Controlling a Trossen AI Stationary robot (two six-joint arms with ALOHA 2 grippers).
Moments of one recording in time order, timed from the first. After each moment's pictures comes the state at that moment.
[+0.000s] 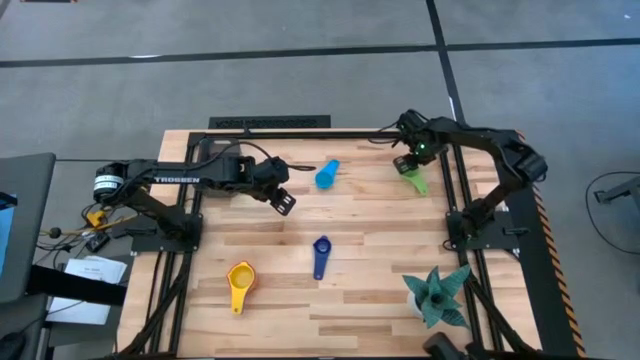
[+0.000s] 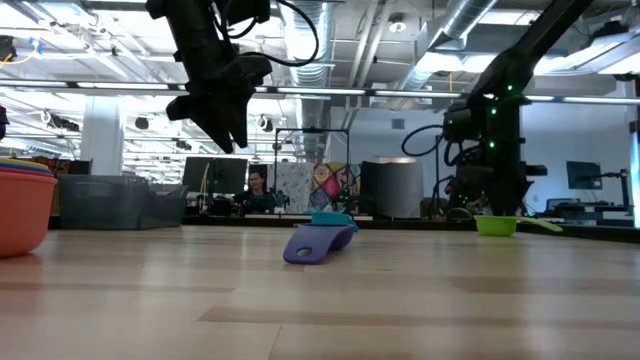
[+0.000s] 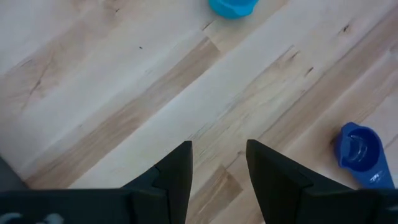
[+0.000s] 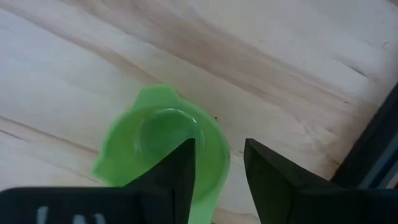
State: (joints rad) left arm 0.19 1.42 1.06 -0.65 -0.19 -0.67; right arm -0.95 1.58 0.91 -0.77 0.11 0.19
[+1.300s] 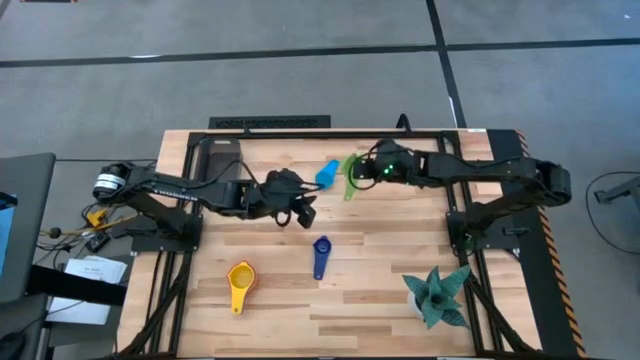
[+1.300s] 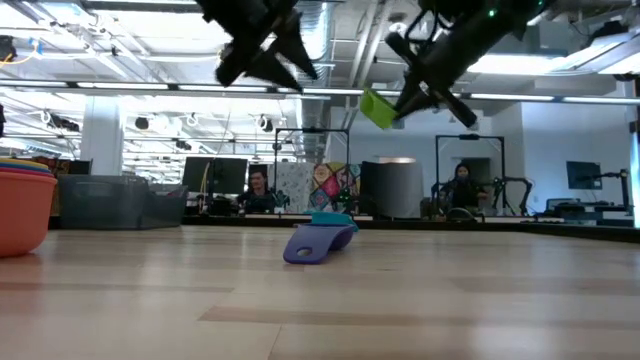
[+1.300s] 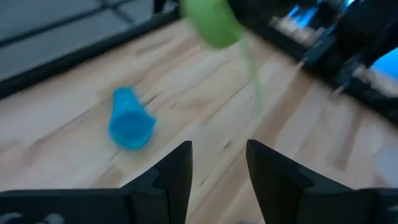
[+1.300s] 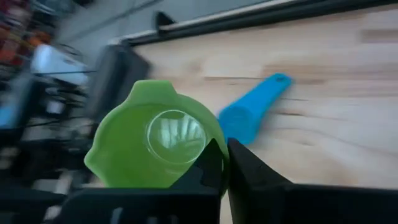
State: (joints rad) left arm -0.07 1.44 1.06 -0.11 -0.54 -0.58; right arm -0.25 1.30 0.91 -0.21 0.27 1.10
